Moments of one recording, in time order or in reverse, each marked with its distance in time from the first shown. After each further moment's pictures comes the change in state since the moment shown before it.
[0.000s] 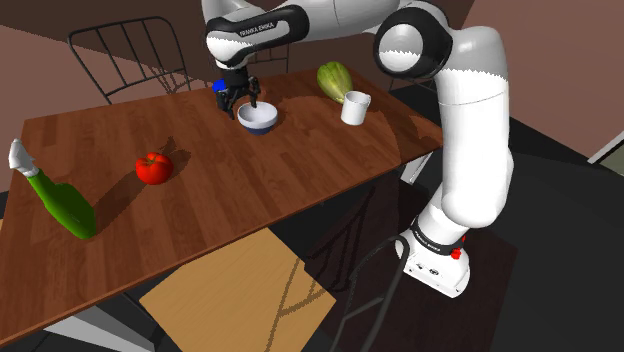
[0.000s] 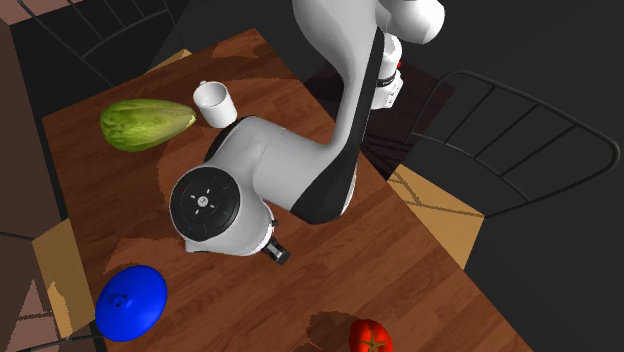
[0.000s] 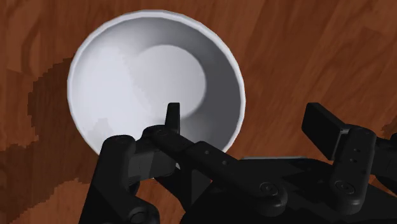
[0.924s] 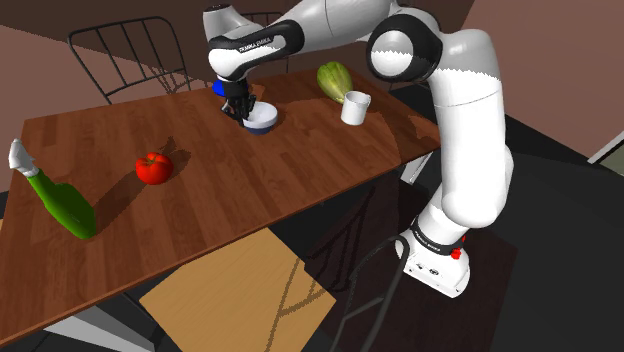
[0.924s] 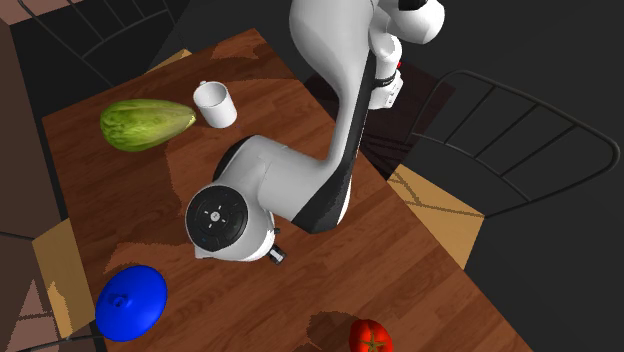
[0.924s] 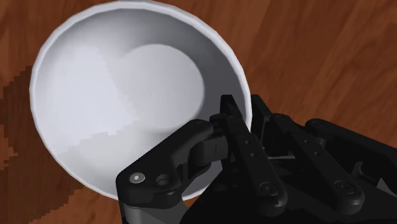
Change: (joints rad) arm 0.003 0.047 -0.003 -0.020 -0.008 0.069 0.008
